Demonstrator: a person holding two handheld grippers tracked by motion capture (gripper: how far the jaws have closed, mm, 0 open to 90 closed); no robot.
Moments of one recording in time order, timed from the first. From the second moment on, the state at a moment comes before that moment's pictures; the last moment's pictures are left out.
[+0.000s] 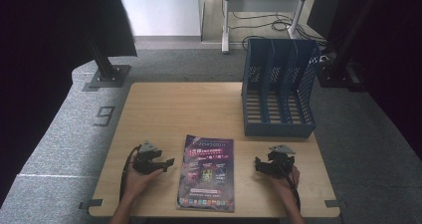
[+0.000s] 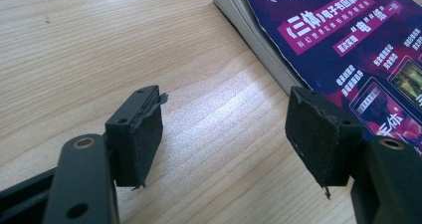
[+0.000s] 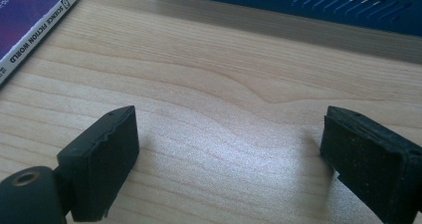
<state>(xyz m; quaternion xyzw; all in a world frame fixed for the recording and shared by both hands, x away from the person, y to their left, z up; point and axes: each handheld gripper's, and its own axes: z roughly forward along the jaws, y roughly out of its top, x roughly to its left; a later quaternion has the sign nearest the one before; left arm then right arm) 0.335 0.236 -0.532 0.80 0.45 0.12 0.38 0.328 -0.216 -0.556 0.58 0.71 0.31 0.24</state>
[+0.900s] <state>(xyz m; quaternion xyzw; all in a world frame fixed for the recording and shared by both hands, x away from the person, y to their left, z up) 0.335 0.233 -0.533 0.81 0.44 0.12 0.37 0.321 -0.211 -0.542 0.57 0.70 0.35 0.25</state>
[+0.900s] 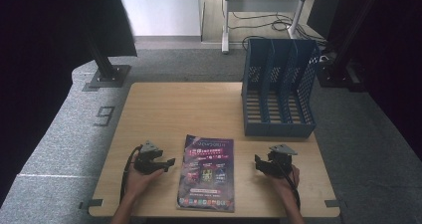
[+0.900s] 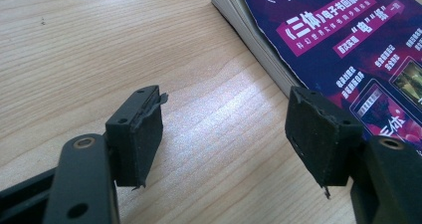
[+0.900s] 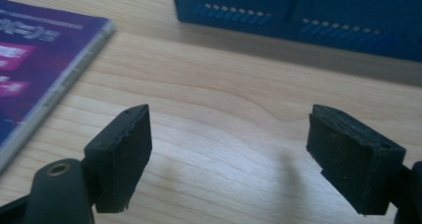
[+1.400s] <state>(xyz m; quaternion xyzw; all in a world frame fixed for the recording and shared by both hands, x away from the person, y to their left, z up) 0.335 0.231 -0.533 0.81 0.44 0.12 0.38 0.320 -0.187 -0.528 0.54 0.71 0.38 0.24</state>
